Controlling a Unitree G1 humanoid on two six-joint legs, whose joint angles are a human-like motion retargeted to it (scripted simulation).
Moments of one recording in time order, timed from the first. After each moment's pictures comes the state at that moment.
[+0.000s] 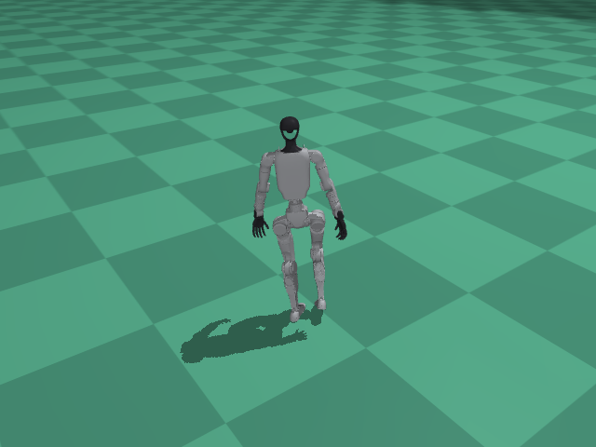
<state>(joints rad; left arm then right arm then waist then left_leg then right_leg) -0.15 0.24 0.00 1.47 1.07 -0.09 -0.07 0.08 -0.29 -0.09 1.59 -0.51 -0.17 0.00 0.07 0.07 0.05 -0.05 -0.09 -0.24 0.18 -0.09 0.02 -0.37 0.13 0.05 0.77 -0.03 0.17</state>
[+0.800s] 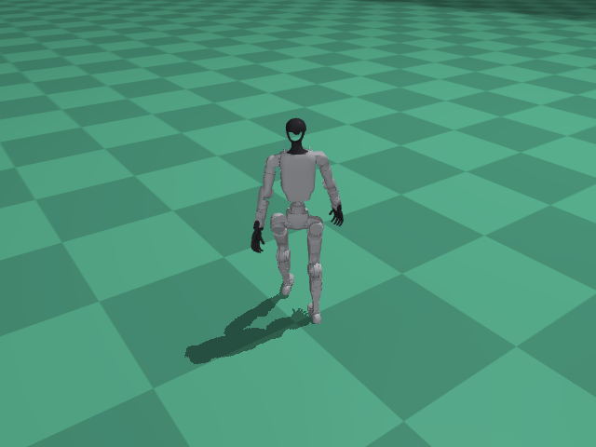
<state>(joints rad) 0.22 0.25 0.27 1.52 0.99 -0.04 0.01 -0.18 -0.32 -0.03 1.43 -0.53 -0.21 -0.05 0.09 -0.03 0.10 -0.38 -0.17 -0.16 0.06 0.16 0.11 0.05 0.00 0.13 0.12 -0.21 -0.06</state>
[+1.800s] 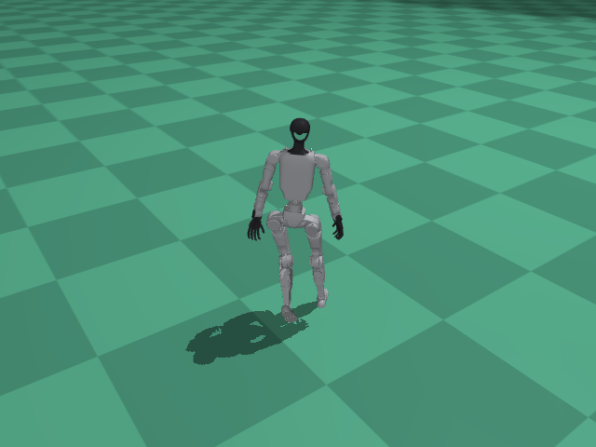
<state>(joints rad) 0.04 0.22 0.06 1.60 1.10 -0.07 -0.01 0.01 -0.29 -0.09 1.42 -0.54 -0.18 -0.03 -0.03 -0.05 0.04 -0.09 -0.32 0.00 0.86 0.19 -0.26 -0.22 -0.22 0.00 0.17 -0.07 0.12</state>
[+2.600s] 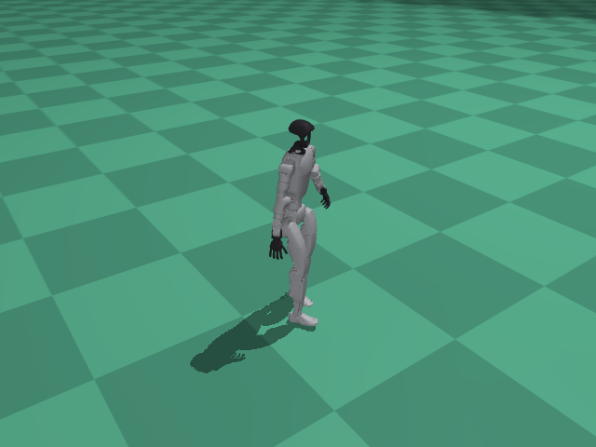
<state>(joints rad) -0.04 0.44 0.27 1.41 0.90 -0.04 0.05 -0.04 -0.32 -0.18 1.59 -0.43 -0.15 -0.05 0.06 0.05 0.08 -0.03 -0.07 -0.19 0.12 -0.03 0.00 -0.29 0.02 0.07 0.24 -0.11 0.12</state>
